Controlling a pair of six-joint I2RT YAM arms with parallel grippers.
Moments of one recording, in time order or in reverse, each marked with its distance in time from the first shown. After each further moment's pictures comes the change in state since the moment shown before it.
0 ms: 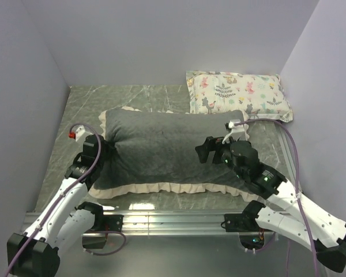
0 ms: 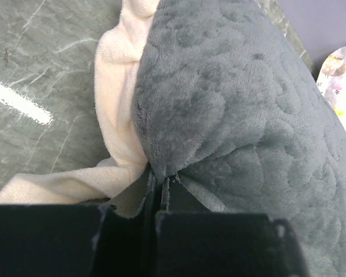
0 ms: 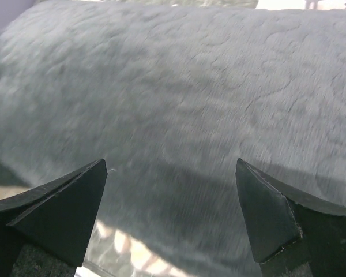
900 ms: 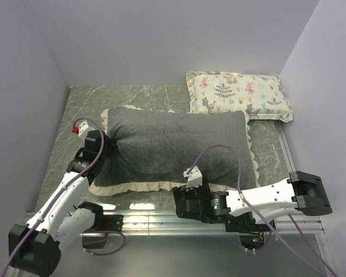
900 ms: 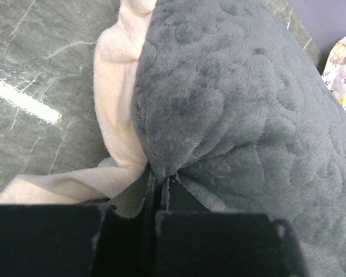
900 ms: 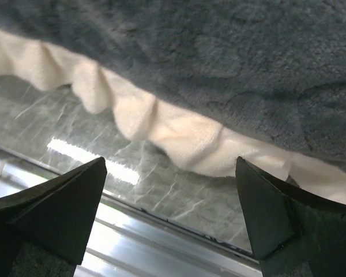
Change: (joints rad) left arm 0.000 0.078 0.046 0.011 0.026 0.046; right arm 0.792 0.469 -0.116 -0.114 0.537 0.528
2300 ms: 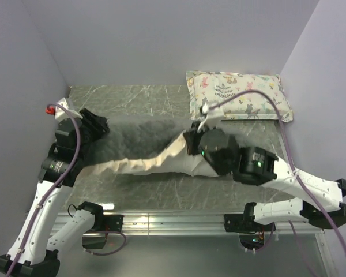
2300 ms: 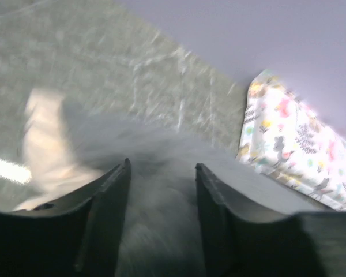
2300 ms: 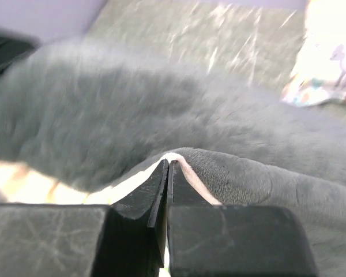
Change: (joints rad) left arm 0.002 -0.112 0.405 -0.271 -0.014 0.211; right arm -0.275 -0.099 0.775 -0.216 -0.060 -0.464
